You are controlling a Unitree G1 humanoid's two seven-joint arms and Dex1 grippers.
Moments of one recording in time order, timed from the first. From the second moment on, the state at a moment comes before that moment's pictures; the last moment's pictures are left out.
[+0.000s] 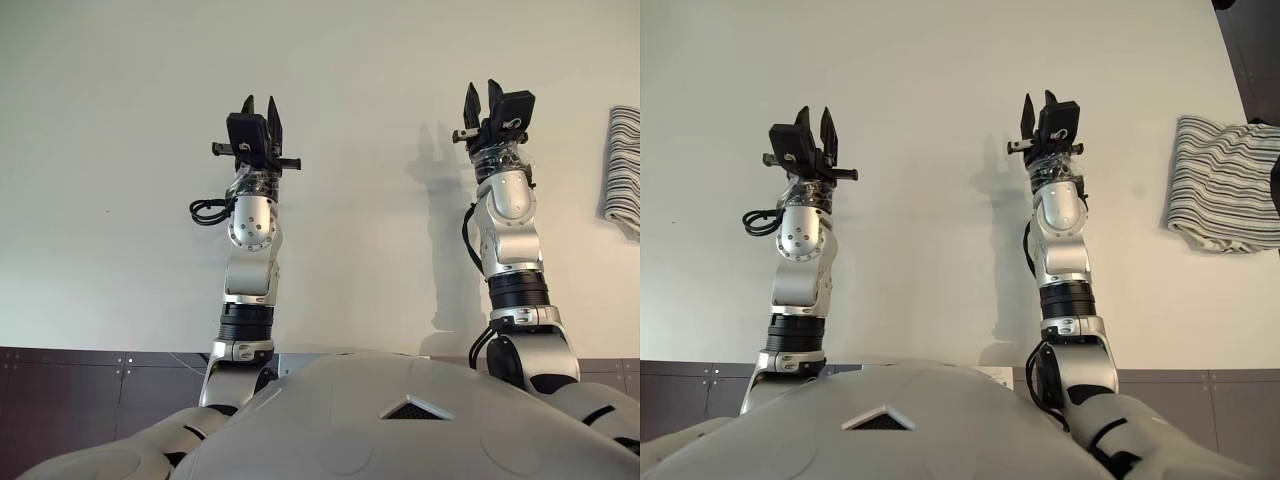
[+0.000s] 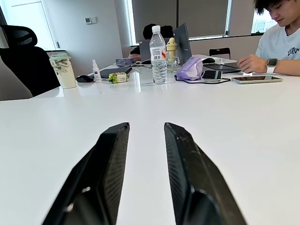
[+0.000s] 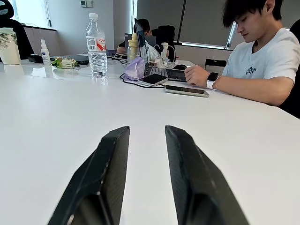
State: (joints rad) left arm -0.02 0.00 -0.03 0.04 0.09 -0.05 0.08; right arm -0.23 -0.13 0.01 0.34 0.03 -0.18 0.06
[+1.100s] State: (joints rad) left arm -0.17 0.01 -0.03 0.19 0.17 -0.16 0.15; right arm -0.56 0.04 0.02 0.82 0.03 -0.46 0.15
